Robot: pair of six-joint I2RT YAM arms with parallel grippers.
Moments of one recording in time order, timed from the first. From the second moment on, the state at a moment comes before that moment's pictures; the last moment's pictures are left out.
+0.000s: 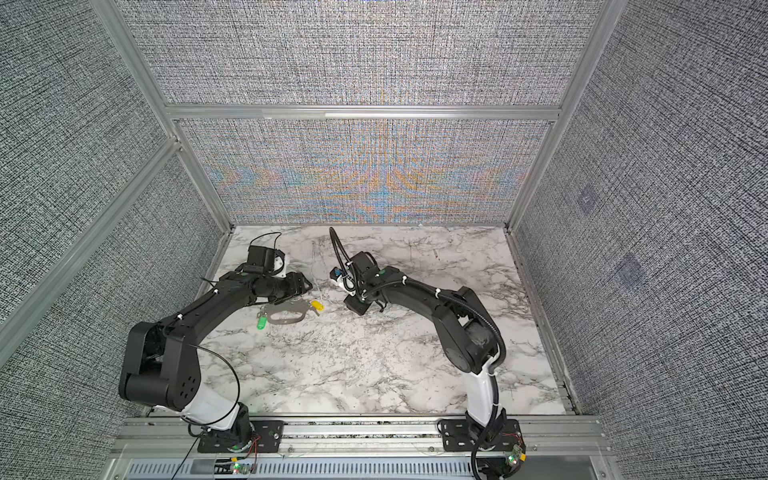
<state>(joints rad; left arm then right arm) -0.20 1.57 1.04 -0.47 0.34 -0.46 0.74 2.01 1.53 -0.55 -0.11 -0.28</state>
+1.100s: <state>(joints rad) -0.28 1.67 1.12 -0.55 0.12 0.51 0.68 1.69 1.13 -0.51 -0.04 -0.33</state>
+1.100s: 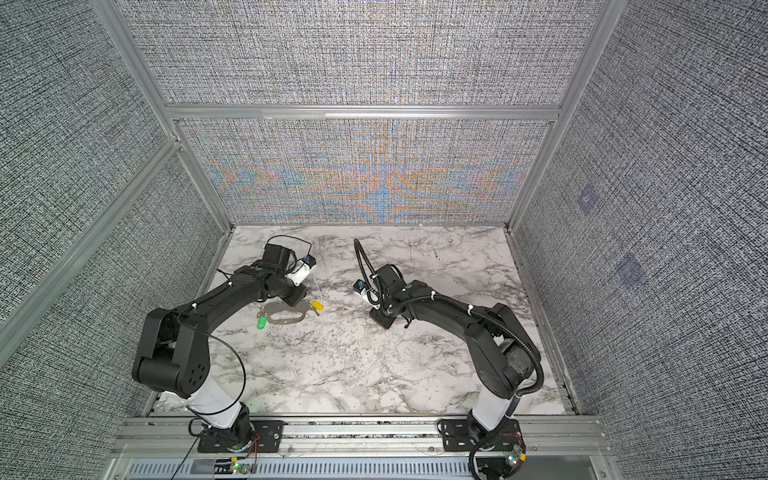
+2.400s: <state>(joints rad) -0.32 1.83 1.11 -0.46 -0.02 1.02 0.66 1.61 1.08 -0.60 -0.01 -0.31</state>
